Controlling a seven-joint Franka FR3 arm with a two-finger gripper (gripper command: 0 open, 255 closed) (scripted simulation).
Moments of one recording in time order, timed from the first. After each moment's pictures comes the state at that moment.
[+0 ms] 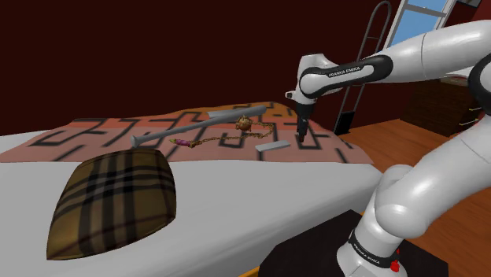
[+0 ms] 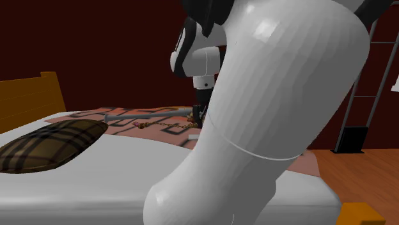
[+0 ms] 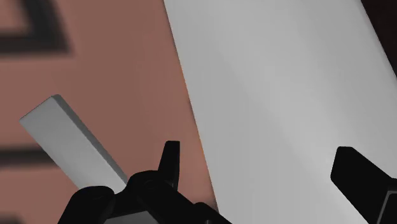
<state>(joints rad) 0.07 -0.41 -0.38 -2.38 -0.22 1.94 -0.77</state>
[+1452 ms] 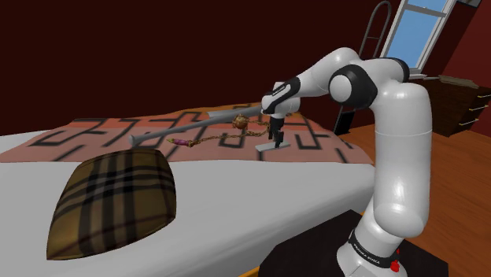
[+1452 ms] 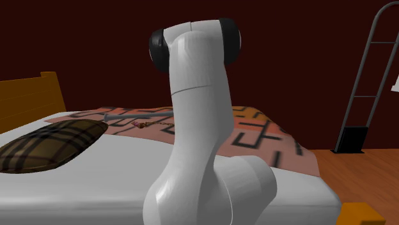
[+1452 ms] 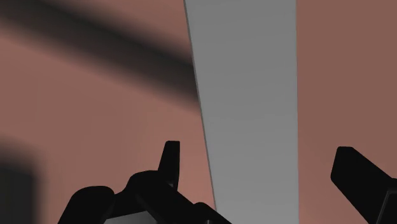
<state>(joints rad) 0.03 0.37 -0.47 -1.93 0.21 2.23 -1.56</state>
